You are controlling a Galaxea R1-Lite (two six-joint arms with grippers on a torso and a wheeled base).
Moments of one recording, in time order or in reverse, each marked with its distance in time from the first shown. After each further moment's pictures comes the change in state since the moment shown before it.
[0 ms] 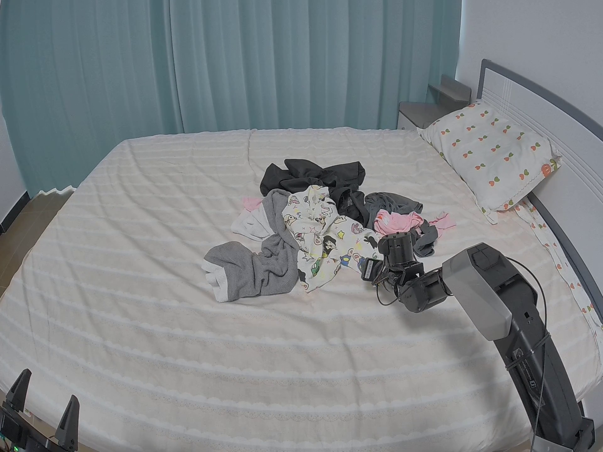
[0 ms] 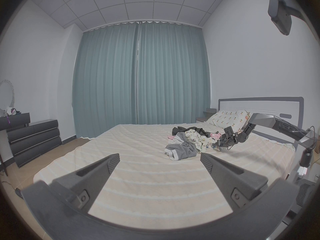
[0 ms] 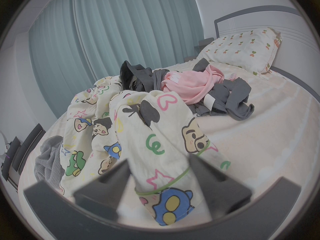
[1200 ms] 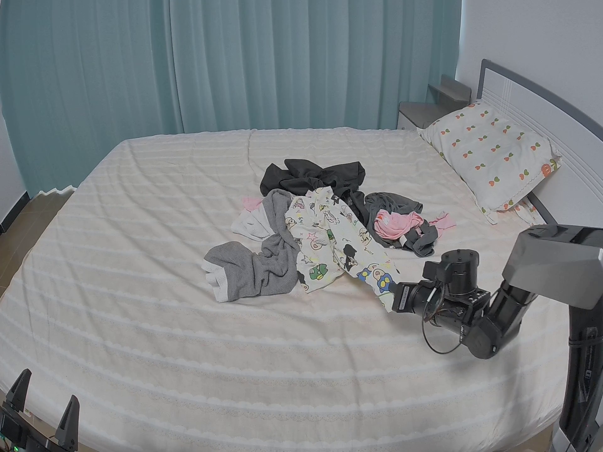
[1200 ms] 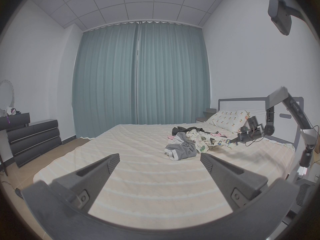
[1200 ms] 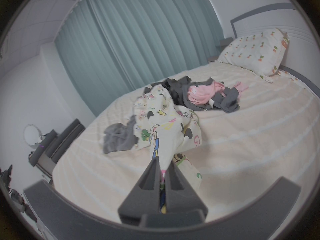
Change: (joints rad) left arm 0.000 0.000 0.000 0.000 -0.001 0.000; right arm 0.042 -0.589 1.181 -0.710 0.305 -0.006
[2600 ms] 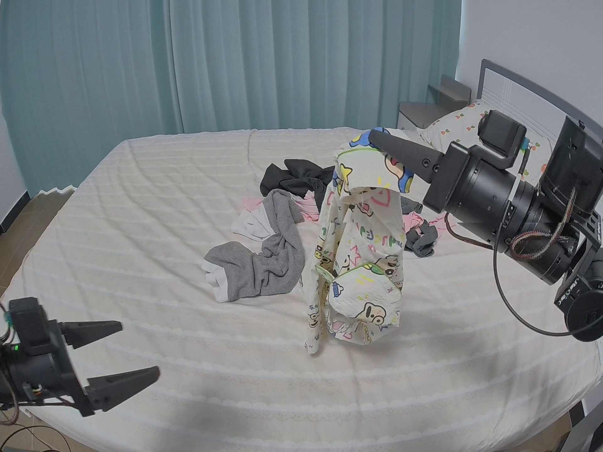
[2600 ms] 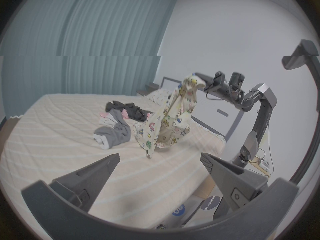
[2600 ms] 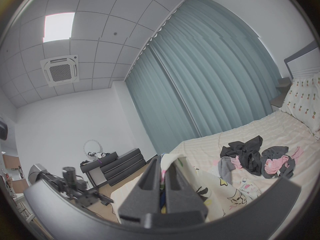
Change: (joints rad) left arm -0.312 1.039 -0.319 -0.319 -0.440 -0.090; right arm 0.301 -0.646 -0.160 0.218 0.090 0.024
